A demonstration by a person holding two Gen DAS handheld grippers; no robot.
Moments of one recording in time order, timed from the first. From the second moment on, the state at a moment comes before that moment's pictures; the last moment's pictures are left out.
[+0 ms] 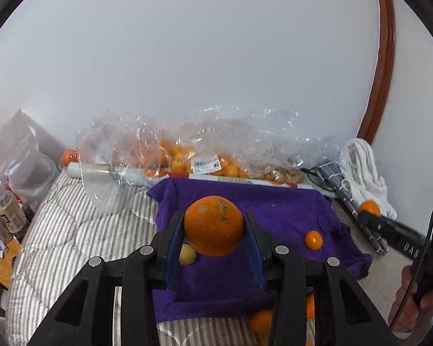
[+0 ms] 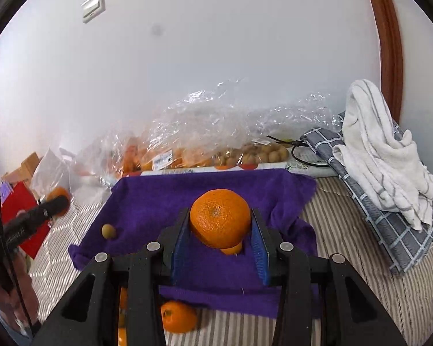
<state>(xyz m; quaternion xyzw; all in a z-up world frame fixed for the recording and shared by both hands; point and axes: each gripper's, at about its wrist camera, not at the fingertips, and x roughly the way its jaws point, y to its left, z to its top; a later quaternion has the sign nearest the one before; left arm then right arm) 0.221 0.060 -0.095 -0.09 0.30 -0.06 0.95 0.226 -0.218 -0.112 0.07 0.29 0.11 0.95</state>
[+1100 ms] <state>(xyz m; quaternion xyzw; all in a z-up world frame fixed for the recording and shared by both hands) 0.240 0.088 -0.136 -0.13 0.34 -0.04 0.93 0.267 -0.228 -0.163 0.05 0.33 0.09 0.94</state>
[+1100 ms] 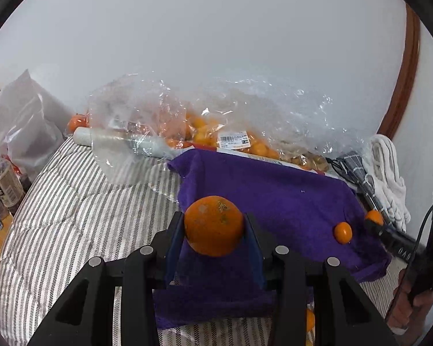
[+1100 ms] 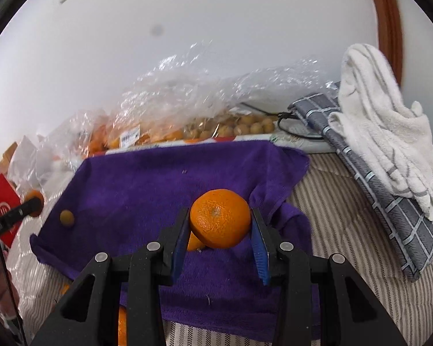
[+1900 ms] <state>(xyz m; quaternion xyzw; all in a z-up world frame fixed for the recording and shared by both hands) 0.250 0.049 -0.165 -0.10 0.41 -0.09 0.90 0.270 -0.213 -0.190 0.00 0.38 0.08 0.92</state>
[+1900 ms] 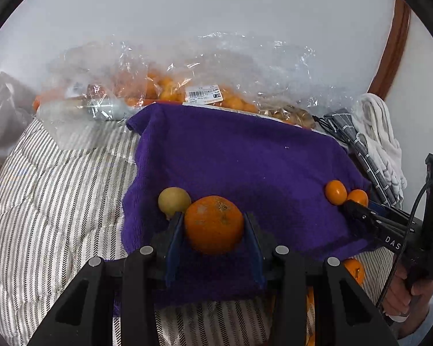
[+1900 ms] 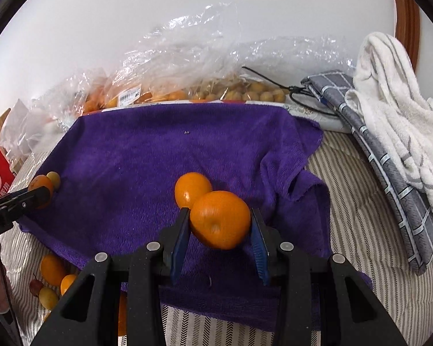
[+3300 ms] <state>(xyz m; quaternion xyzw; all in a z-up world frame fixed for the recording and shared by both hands) 0.138 0.097 -0.161 -0.08 0.37 -0.06 0.92 0.170 -0.182 -0.166 0.00 0.39 0.16 0.91</state>
